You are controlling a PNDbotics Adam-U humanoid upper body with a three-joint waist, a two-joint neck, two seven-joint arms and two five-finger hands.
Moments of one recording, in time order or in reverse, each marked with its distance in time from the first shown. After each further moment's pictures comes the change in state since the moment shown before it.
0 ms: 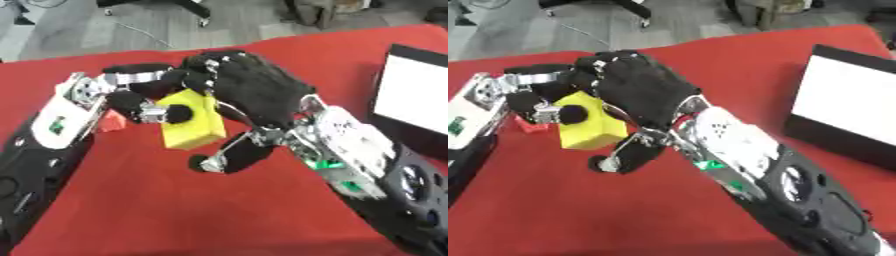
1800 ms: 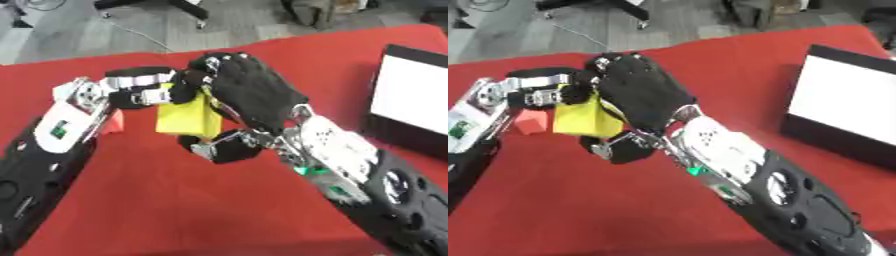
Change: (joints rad) left arm 0.011 -0.007 -0.009 -0.006 0.074 0.020 -0.003; right arm 0.020 0.008 0.031 0.055 0.032 0.090 -0.175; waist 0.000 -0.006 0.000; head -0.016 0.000
